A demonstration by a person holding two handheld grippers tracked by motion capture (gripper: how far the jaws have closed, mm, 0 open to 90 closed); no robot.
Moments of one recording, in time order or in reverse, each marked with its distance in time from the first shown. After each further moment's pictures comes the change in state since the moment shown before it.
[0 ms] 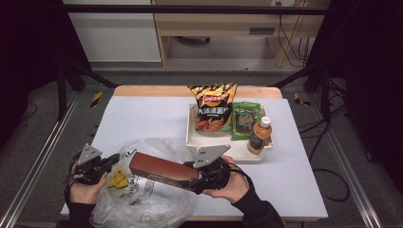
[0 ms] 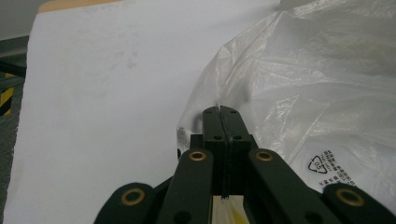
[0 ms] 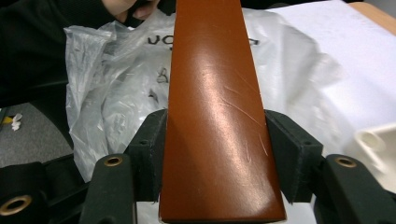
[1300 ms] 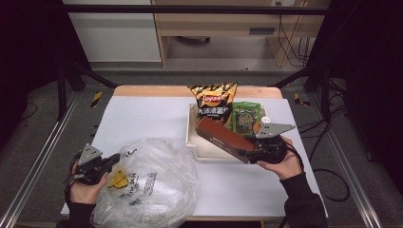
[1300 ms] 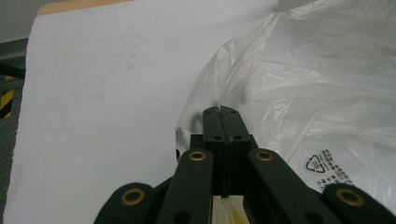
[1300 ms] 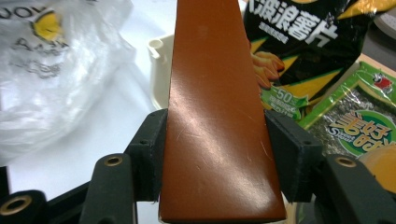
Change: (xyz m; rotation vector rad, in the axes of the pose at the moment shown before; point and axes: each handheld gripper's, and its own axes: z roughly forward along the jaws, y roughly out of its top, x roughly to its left) left arm -0.002 0.001 -0.001 -0.001 -0.001 0.010; right arm -0.093 -0.069 -0.105 0.022 -0.320 0.154
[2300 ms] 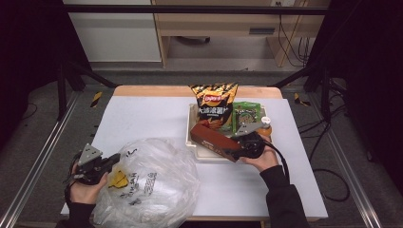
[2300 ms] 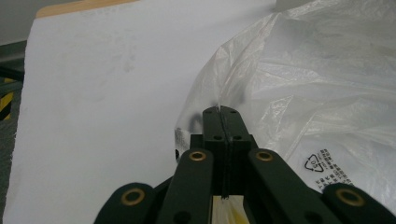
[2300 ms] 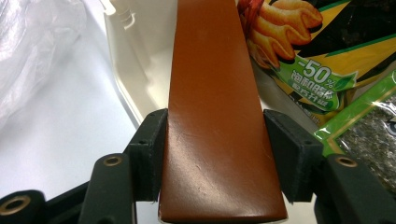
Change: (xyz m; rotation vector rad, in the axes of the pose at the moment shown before) left arm 0.000 0.000 0.000 -0.004 -0.003 0.010; right arm -0.014 -0.013 0.076 0.111 0.004 0.021
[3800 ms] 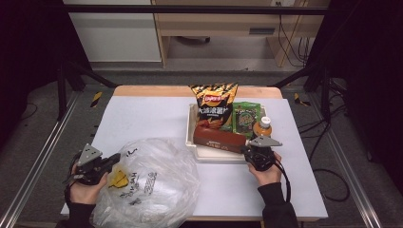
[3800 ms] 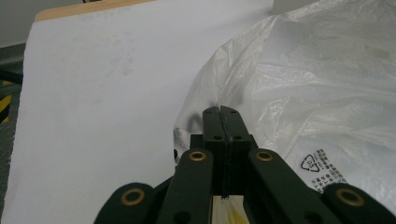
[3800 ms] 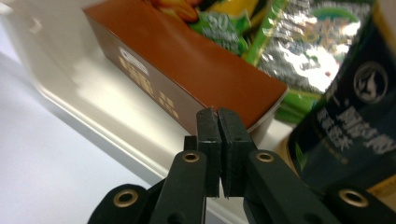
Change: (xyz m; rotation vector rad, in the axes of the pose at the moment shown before) left arm -0.001 0.000 -0.001 -0.010 -0.007 -0.002; right arm 0.019 -0.047 -0.014 -0.113 -0.319 0.258
